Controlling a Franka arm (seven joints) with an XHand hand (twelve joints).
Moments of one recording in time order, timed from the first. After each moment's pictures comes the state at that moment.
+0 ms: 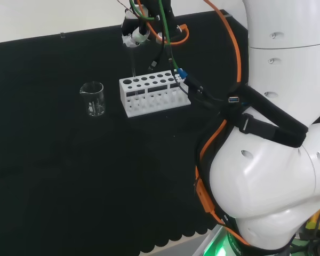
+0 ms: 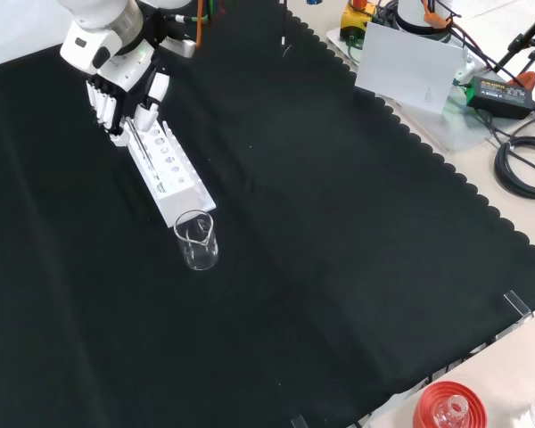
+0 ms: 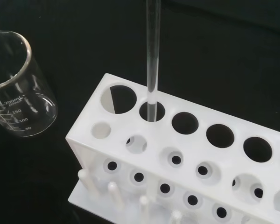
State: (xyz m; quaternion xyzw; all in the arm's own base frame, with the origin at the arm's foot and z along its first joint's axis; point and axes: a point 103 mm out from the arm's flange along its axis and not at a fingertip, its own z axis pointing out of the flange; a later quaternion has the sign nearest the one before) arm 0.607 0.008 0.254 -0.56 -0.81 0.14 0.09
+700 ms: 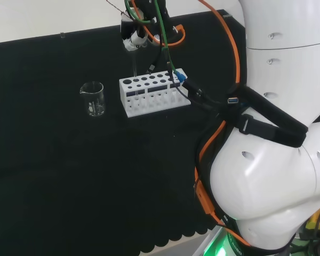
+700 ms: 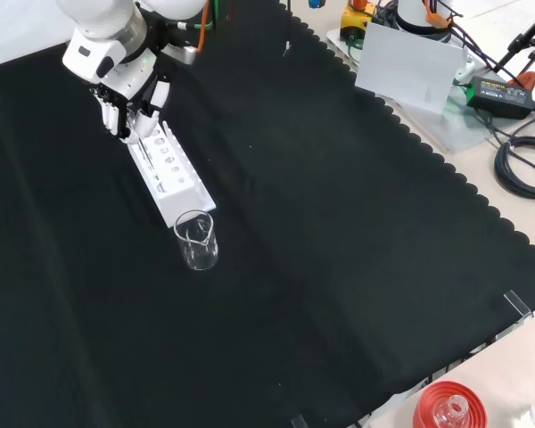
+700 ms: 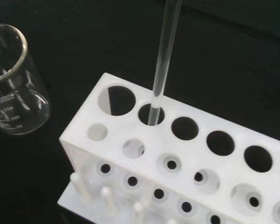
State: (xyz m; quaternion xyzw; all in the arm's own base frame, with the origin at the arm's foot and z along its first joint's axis) arm 0.611 0.015 0.251 -0.56 -0.81 0.15 0.06
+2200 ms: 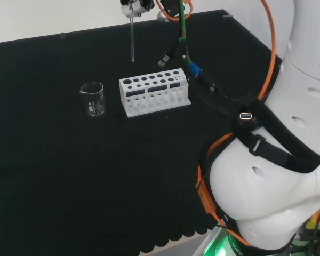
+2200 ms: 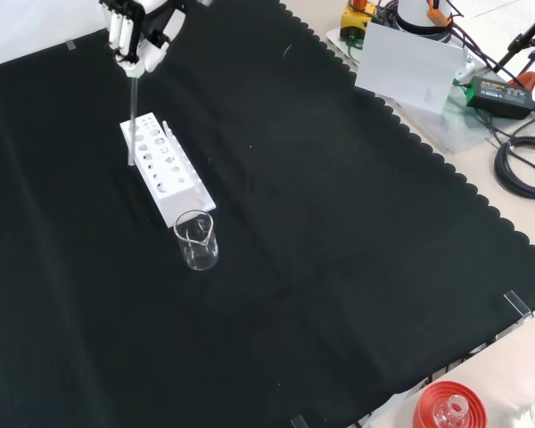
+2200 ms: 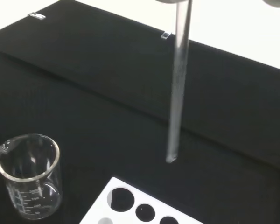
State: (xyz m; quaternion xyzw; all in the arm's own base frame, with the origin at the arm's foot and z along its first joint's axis) arm 0.566 0.023 0.366 -0.55 -0.83 0.05 -0.05
